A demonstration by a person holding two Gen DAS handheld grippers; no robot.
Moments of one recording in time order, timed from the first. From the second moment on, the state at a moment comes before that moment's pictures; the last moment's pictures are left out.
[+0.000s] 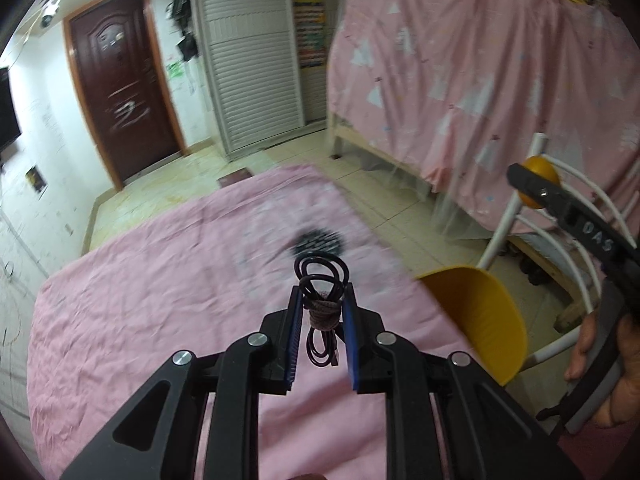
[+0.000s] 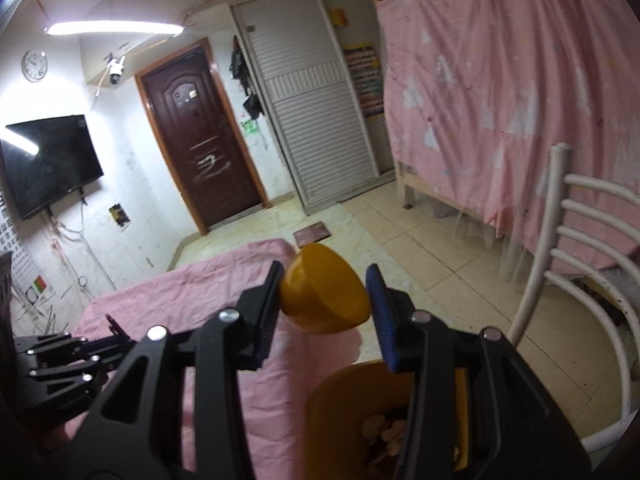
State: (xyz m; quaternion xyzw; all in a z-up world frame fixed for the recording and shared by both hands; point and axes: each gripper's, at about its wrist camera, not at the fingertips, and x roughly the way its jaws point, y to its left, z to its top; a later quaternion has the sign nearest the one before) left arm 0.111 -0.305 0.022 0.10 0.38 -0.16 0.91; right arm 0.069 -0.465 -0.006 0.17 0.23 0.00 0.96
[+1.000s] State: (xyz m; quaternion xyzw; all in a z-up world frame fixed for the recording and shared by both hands) left arm 0.128 -0.401 0.014 0.00 0.39 -0.29 0.87; right arm 0.033 -0.546 -0.014 0.28 0.17 -0.06 0.94
